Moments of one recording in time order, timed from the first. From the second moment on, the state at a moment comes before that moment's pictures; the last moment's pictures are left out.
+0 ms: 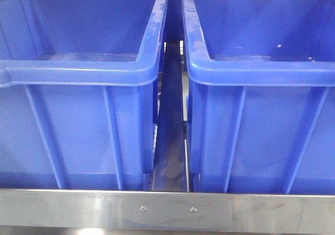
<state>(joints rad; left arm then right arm) -0.08 0.40 -0.37 -0.44 0.10 0.38 0.08 0.37 -0.47 -0.15 0.30 0.16</state>
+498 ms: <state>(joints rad) -0.20 0.72 -0.59 -0.44 0.17 0.38 0.11 0.53 -0.49 0.03 0.26 0.16</state>
